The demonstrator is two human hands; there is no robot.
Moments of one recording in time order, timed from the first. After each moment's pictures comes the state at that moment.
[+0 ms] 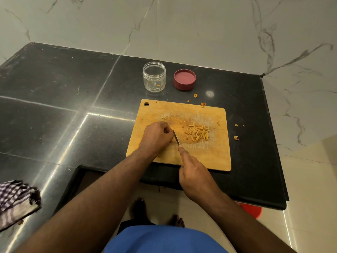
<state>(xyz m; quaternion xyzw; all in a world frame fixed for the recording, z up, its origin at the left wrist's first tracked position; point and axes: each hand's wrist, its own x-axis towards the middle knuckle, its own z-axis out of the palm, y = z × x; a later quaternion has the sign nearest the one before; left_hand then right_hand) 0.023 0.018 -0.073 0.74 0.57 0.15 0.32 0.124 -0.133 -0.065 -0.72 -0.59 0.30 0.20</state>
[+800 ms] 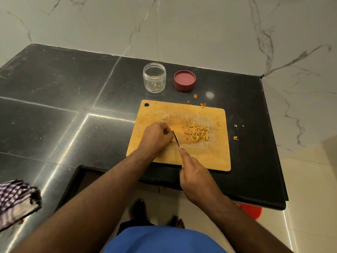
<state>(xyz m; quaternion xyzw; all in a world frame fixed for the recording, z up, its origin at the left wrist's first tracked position) 0.020 0.017 -0.074 0.75 0.56 0.14 0.32 0.124 -0.142 -0.065 -0.71 -0.61 0.28 0.21</state>
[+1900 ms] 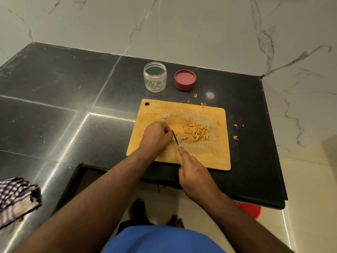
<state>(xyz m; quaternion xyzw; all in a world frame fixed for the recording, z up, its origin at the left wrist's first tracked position) 0.022 0.015 -0.076 0.74 0.57 0.15 0.30 0.124 -0.137 -0.068 -0.71 -0.60 0.30 0.21</state>
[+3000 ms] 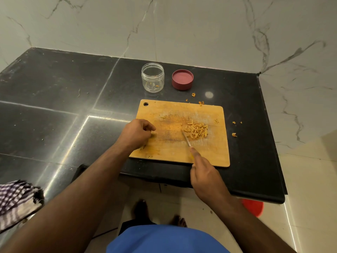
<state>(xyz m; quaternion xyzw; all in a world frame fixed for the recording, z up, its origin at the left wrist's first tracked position) -0.030 0.032 -0.052 0.72 0.60 0.10 0.34 0.145 -0.161 -0.085 -0.73 -0.58 0.24 0.25</state>
